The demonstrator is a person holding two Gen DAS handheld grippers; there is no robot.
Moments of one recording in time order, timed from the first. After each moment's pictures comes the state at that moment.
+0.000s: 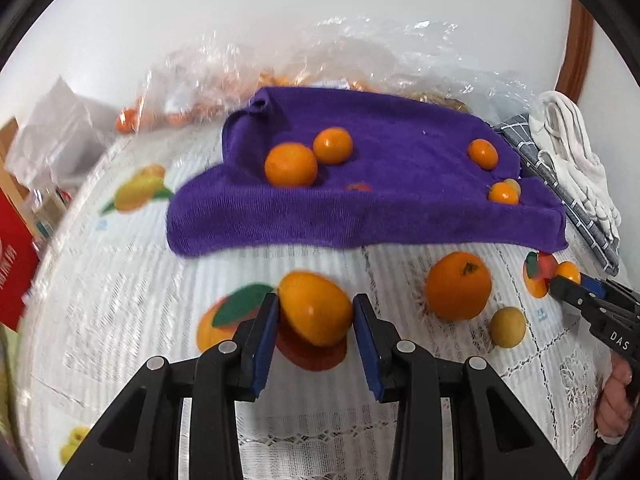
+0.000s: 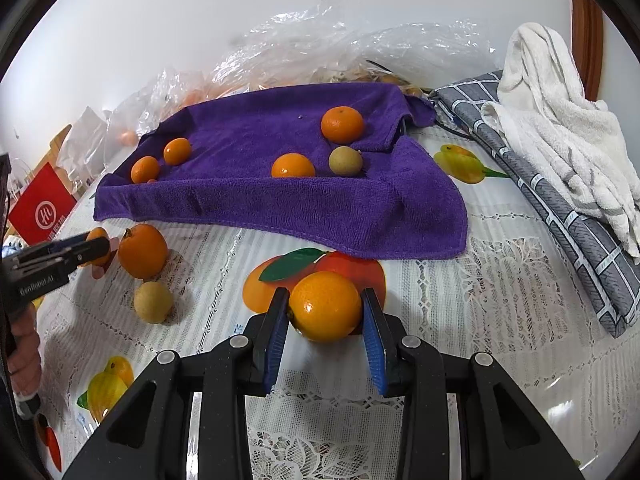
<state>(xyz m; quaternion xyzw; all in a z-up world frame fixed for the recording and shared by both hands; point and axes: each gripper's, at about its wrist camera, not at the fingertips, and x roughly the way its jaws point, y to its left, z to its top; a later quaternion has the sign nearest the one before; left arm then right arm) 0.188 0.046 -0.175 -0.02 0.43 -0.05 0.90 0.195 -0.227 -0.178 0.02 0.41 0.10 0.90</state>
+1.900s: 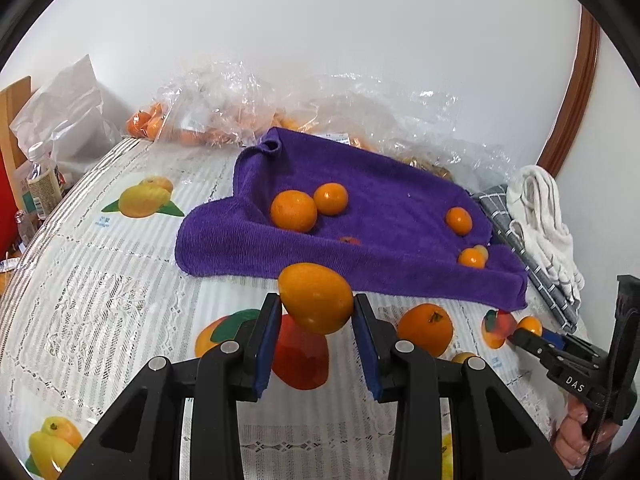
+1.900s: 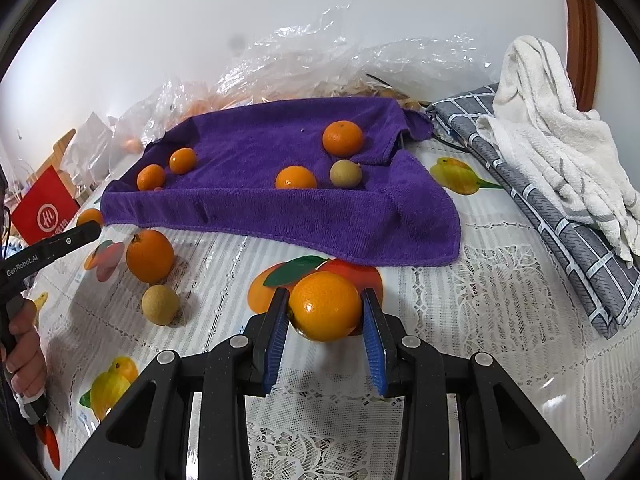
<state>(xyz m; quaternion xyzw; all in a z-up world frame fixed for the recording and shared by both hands) 0.170 0.063 -0.154 -0.11 0.35 -0.06 0.93 0.187 -0.229 -0.170 0.02 0.39 0.10 0.91</state>
